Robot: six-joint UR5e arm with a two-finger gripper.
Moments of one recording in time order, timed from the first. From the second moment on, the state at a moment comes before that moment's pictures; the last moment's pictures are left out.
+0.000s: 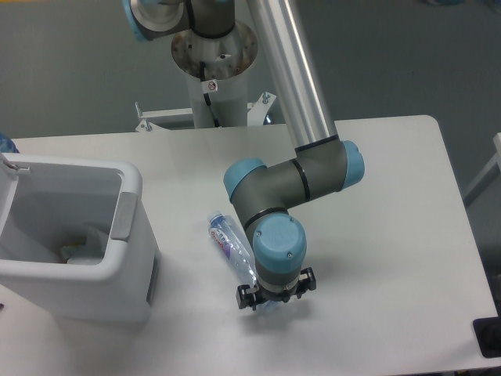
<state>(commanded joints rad) 2.34 -2.27 -1.42 -1.00 1.61 0.13</state>
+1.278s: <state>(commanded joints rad) 2.38 -2.15 -1.40 -0.99 1.49 0.13</state>
